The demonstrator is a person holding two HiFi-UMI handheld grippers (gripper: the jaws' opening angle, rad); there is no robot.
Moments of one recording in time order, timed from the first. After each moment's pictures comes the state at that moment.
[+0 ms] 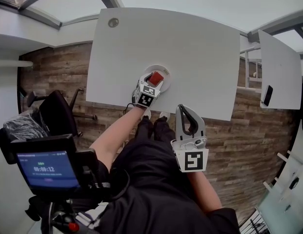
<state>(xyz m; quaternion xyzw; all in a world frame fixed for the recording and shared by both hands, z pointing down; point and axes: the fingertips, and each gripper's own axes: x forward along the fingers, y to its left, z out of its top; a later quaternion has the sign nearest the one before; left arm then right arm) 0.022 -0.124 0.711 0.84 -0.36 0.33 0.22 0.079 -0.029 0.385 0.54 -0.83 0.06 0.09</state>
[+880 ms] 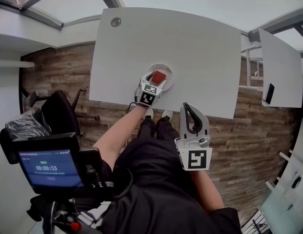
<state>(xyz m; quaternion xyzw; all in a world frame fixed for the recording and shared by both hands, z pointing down) 0.025 -0.126 0.711 0.85 -0.37 0.31 0.23 0.087 -0.029 0.385 0.55 -0.83 0.05 0.09</state>
